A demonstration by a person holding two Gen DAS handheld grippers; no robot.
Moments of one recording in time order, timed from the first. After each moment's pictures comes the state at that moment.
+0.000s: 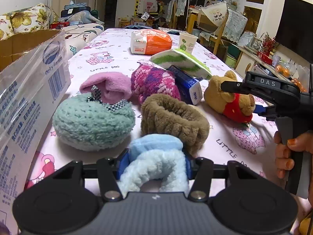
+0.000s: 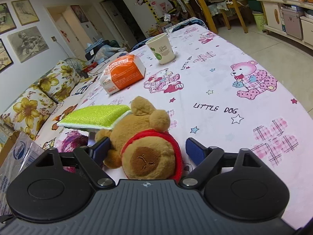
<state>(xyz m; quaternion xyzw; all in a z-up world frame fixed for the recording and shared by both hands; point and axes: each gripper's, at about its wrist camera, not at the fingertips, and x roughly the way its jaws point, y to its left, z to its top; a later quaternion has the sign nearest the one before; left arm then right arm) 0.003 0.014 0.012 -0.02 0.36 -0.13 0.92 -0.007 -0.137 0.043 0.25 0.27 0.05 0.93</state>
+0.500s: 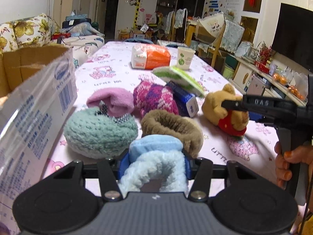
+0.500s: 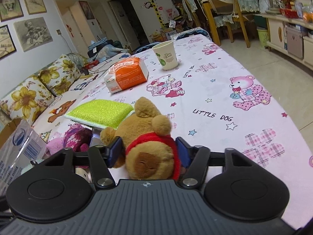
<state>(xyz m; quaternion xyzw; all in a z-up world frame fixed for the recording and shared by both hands) -0.010 0.025 0.030 -0.03 0.32 -0.13 0.94 -0.017 -0.131 0.050 0.19 0.26 0.05 0.94</state>
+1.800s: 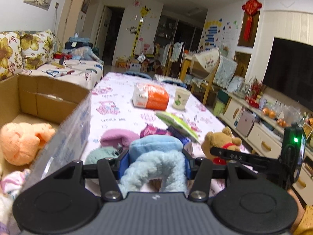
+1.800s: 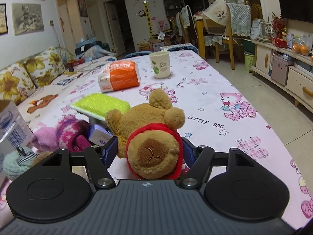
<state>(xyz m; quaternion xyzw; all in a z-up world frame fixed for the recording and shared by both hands) -0.025 0.069 0.066 -0.09 0.22 -0.15 0.96 -0.013 -0.103 0.051 0.11 0.24 -0.02 0.96</state>
